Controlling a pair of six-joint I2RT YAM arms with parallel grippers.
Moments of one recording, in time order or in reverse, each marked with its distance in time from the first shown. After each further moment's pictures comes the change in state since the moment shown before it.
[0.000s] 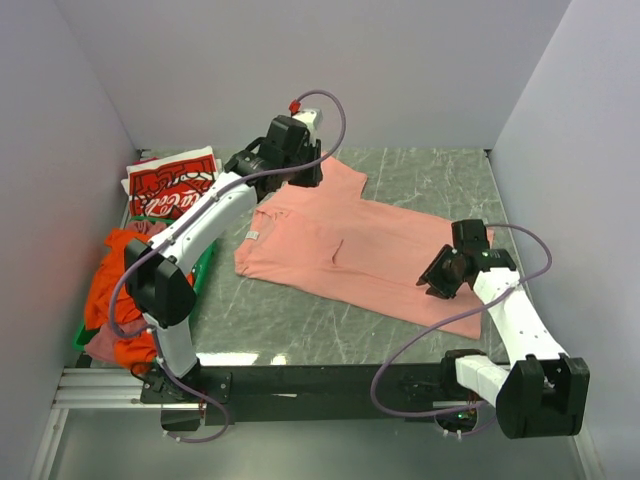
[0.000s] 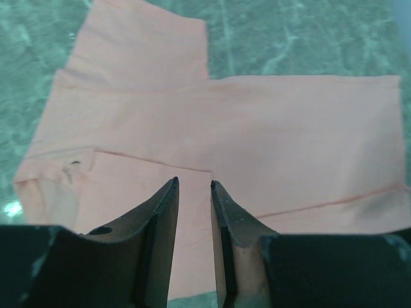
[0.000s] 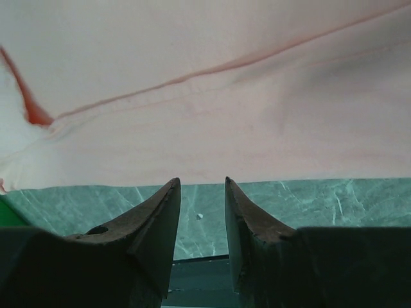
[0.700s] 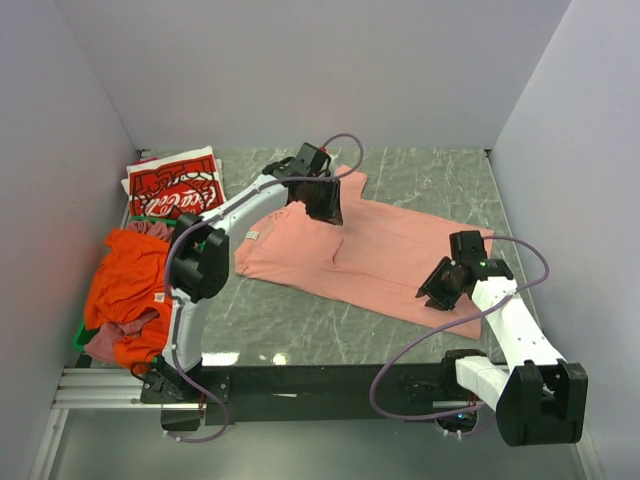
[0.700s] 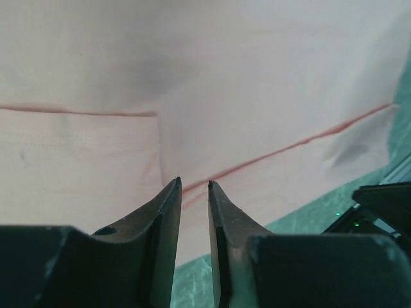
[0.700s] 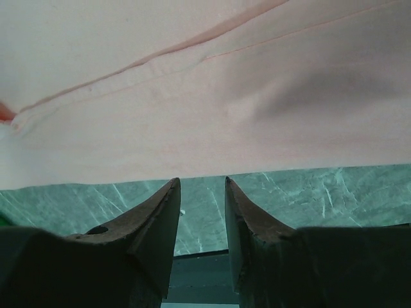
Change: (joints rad) left arm 0.000 0.318 0.013 -0.063 0.347 -0.103; right arm 0.000 -0.030 -0.083 0.003 -0.002 0.013
